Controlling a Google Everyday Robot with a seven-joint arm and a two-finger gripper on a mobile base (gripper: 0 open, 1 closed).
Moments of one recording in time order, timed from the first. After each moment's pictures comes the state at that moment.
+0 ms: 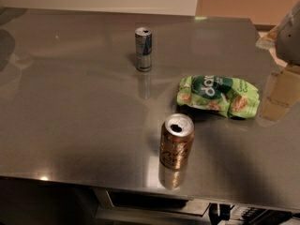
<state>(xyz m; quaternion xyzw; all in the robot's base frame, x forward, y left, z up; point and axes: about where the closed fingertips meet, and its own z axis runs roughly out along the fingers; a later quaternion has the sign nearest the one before) 0.438 -0.217 0.977 -0.60 0.78 -0.03 0.16</state>
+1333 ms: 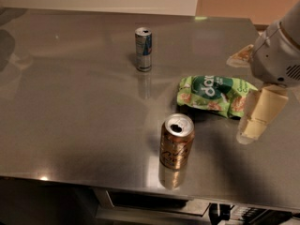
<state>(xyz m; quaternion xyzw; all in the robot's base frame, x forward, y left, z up) 0.423 -0.173 0.948 -0.65 0.74 0.04 0.17</state>
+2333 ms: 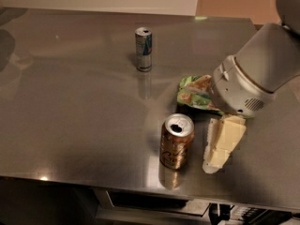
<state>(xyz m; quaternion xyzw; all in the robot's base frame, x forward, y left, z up) 0.391 -0.096 0.905 -0.71 0.66 0.14 0.19</state>
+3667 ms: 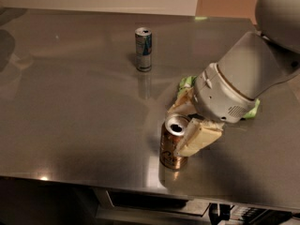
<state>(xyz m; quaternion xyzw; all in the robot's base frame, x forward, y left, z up) 0.381 -0.062 0.897 -0.73 0.63 0.17 0.20</state>
